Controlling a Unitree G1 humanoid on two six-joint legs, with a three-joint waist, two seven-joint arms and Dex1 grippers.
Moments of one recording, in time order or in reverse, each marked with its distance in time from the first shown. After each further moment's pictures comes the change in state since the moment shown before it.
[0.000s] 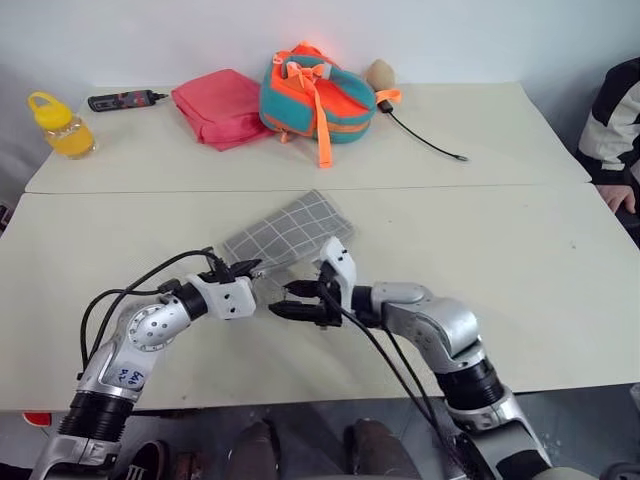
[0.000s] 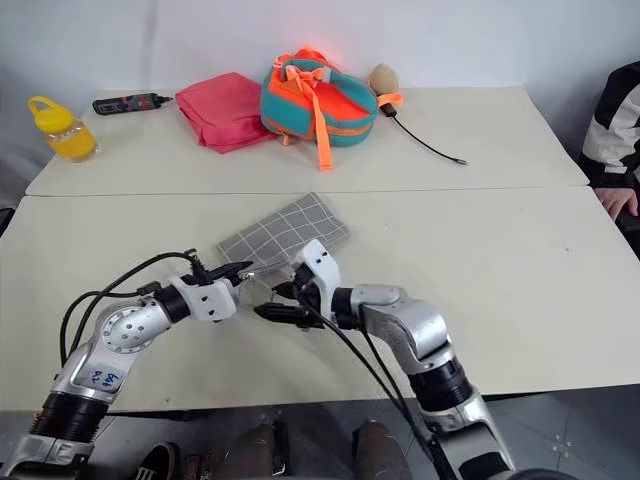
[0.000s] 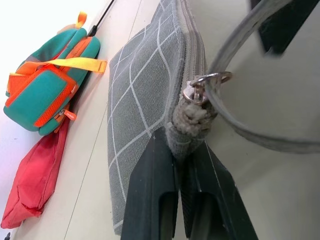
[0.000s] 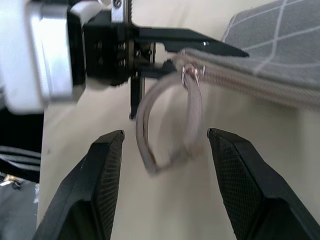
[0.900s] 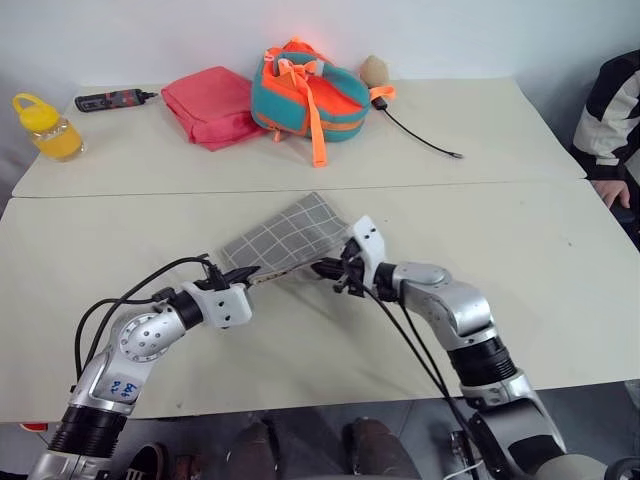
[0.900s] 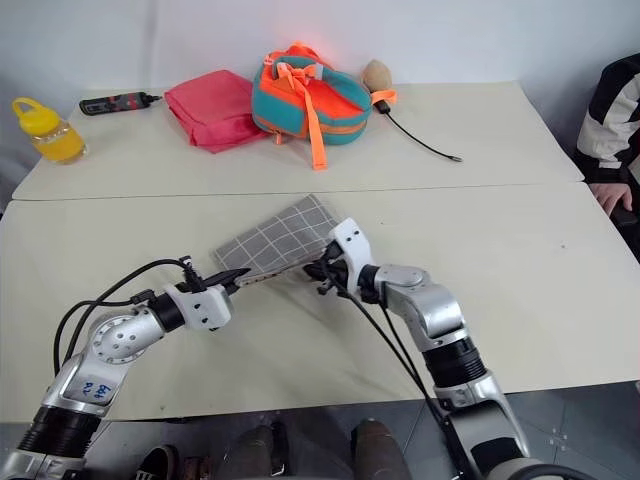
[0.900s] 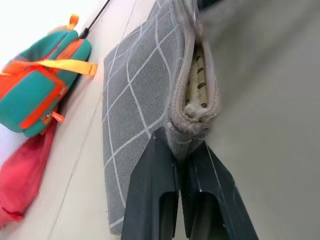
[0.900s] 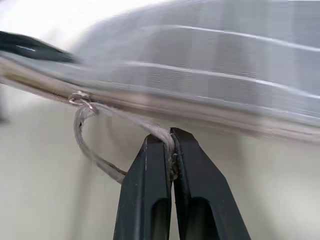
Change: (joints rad) left arm 0.091 0.032 0.047 -0.071 -0.111 0.025 -0.048; right arm -0.073 -0.192 -0.069 0.213 -0.126 -0.236 -0.008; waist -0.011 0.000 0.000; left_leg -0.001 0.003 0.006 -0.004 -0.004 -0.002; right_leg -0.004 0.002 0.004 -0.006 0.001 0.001
